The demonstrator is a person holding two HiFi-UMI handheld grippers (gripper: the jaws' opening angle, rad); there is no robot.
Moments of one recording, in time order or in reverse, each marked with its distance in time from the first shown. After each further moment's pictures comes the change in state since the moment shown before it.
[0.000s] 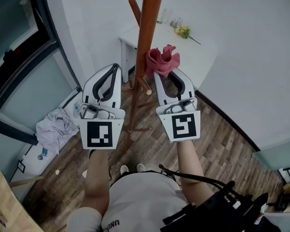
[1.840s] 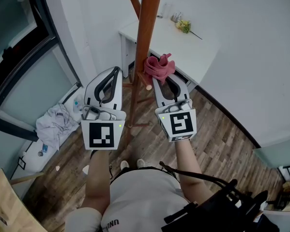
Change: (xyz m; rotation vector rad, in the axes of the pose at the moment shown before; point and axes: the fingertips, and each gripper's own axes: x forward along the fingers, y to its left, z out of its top) left arm -0.011 -0.012 -0.021 -0.008 0.053 -0.015; right arm -0.019 0.016 -0.069 0.087 0.189 0.042
